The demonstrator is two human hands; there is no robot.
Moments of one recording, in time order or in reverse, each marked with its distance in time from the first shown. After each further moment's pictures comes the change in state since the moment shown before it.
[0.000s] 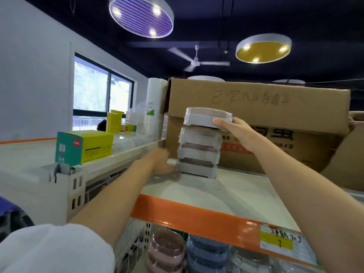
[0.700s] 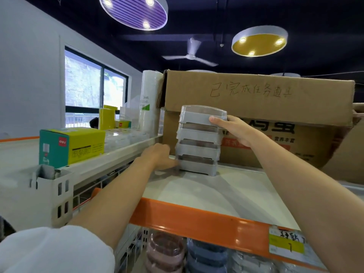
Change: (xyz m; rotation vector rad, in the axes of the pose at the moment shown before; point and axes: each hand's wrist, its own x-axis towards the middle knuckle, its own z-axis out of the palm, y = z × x) left_hand 0.019 0.003 0.007 0.027 -0.002 -0.046; right_hand 0.013 0.009 0.008 -0.083 -0.084 0.043
